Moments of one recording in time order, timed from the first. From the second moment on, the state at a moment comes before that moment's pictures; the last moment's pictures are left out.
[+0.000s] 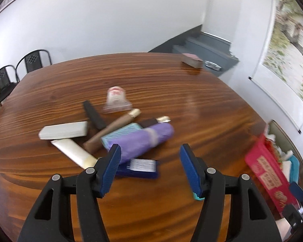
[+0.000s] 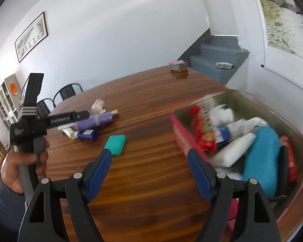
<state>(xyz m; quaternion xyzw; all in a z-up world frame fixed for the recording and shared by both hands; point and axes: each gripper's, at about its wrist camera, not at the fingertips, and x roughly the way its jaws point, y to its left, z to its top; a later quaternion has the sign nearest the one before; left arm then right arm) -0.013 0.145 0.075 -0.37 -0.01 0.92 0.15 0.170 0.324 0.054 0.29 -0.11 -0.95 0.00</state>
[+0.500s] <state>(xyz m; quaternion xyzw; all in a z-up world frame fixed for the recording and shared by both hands) -0.053 0.147 0.051 -0.37 0.08 0.90 0.21 0.146 0.296 0.041 0.32 -0.09 -0.94 0.02</state>
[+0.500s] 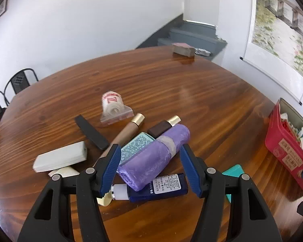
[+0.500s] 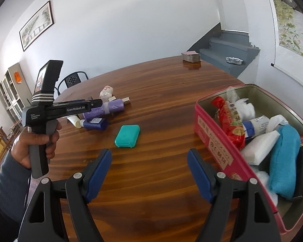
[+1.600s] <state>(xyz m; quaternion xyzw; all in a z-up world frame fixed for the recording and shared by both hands) -0.070 0.202 0.030 -0.43 0.10 0.87 0.22 0.127 0.303 0.028 0.33 -0.11 -0.94 0.03</state>
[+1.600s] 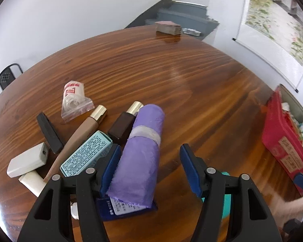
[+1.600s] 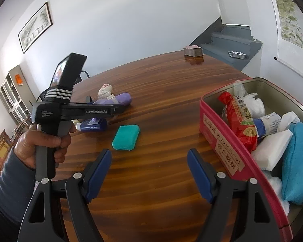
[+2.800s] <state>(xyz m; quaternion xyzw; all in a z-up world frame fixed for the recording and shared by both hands) -0.054 0.148 0.108 -0.36 -0.01 0.91 0.21 0.019 0.234 -0.005 0.44 0.01 -0.90 -0.01</state>
